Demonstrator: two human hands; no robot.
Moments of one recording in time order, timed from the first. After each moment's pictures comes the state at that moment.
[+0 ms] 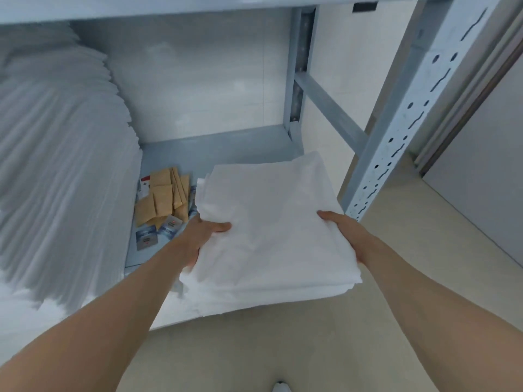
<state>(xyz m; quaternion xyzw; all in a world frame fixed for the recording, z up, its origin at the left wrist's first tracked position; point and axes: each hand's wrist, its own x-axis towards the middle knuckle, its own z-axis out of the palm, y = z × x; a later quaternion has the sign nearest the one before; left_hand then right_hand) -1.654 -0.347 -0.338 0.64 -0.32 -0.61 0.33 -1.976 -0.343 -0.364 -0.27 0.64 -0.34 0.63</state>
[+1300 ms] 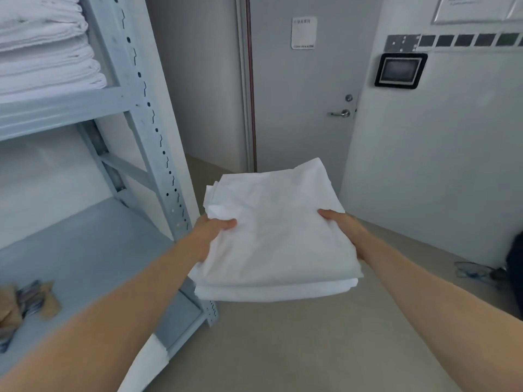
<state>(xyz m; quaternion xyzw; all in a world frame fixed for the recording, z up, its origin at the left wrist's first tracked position) -1.980 -0.119 -0.205 0.42 -0.55 -0.69 0.21 -2.214 0.094 -0.217 -0.12 0.70 -0.58 0.39</state>
